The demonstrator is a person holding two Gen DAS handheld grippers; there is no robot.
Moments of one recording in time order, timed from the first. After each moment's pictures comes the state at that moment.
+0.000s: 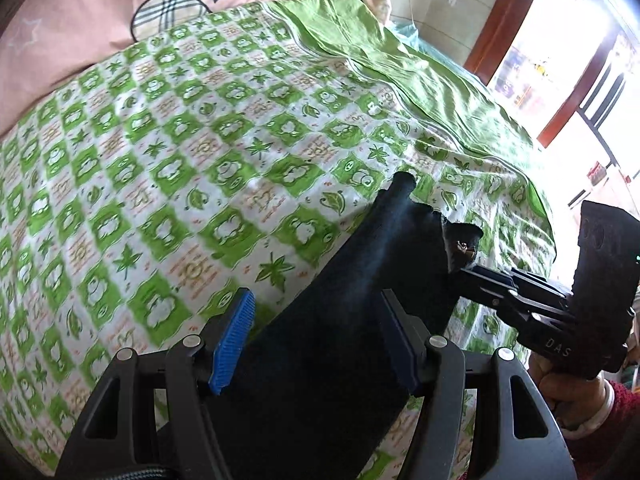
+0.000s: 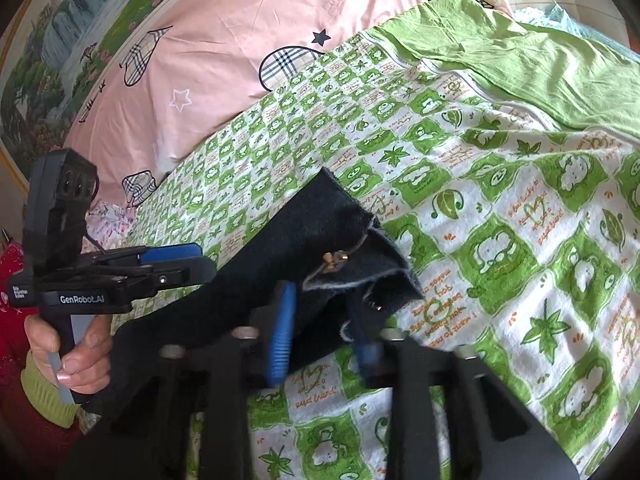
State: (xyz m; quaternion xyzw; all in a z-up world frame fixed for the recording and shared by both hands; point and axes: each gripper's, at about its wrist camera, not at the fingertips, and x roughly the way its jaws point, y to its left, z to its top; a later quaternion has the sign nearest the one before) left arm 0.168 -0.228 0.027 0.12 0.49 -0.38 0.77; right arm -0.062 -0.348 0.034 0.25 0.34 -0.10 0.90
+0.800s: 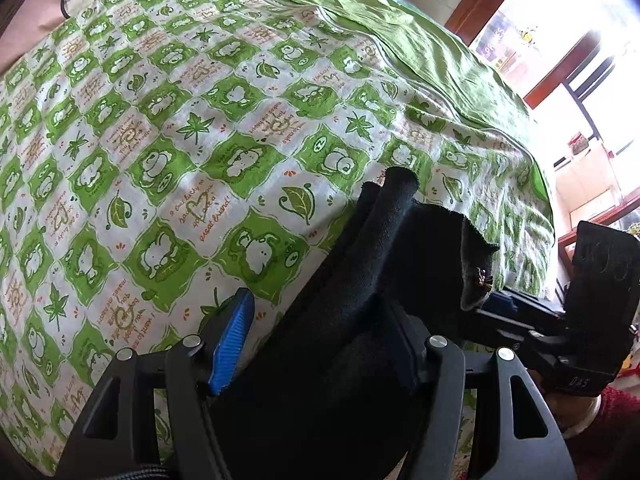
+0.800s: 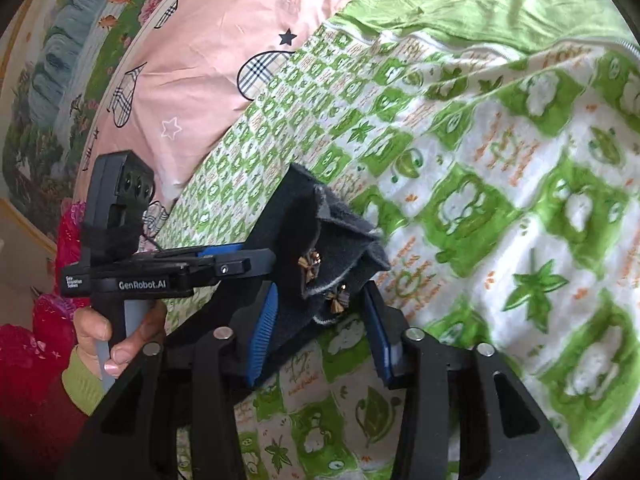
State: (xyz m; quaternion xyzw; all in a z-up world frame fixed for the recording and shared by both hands) left arm 0.200 -0.281 -0.011 0.14 0.56 -0.42 0.70; right arm -0.084 -0.370 0.008 0.37 0.33 -0.07 0.87
